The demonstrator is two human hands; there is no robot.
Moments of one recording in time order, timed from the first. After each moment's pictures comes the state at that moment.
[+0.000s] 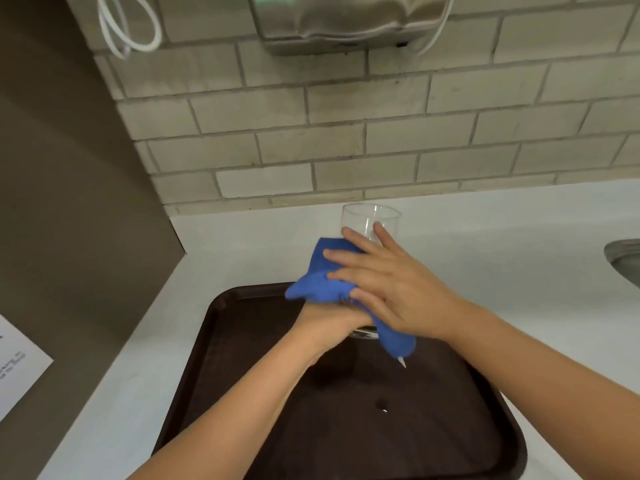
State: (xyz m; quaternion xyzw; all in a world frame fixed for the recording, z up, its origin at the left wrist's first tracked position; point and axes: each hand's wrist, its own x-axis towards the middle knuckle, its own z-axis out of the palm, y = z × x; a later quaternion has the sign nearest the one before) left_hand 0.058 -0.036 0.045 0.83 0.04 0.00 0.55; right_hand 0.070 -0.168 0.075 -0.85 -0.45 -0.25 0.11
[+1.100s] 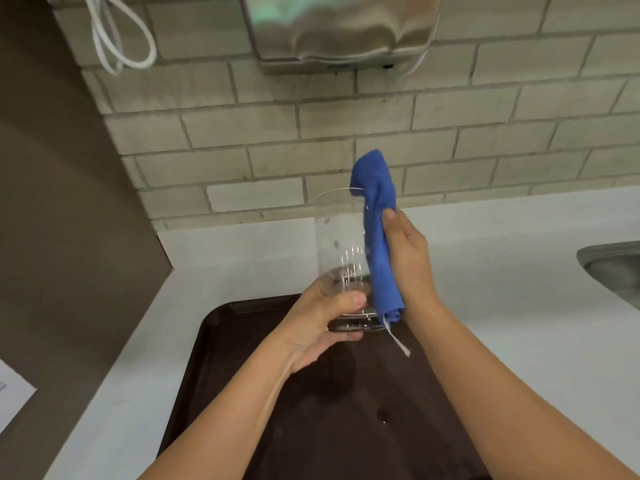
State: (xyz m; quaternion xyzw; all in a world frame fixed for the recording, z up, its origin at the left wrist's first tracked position) left_hand 0.062 -0.011 0.063 0.60 -0.13 -0.22 0.76; right_hand 0.079 -0.137 0.106 -0.67 -0.06 -0.20 0.72
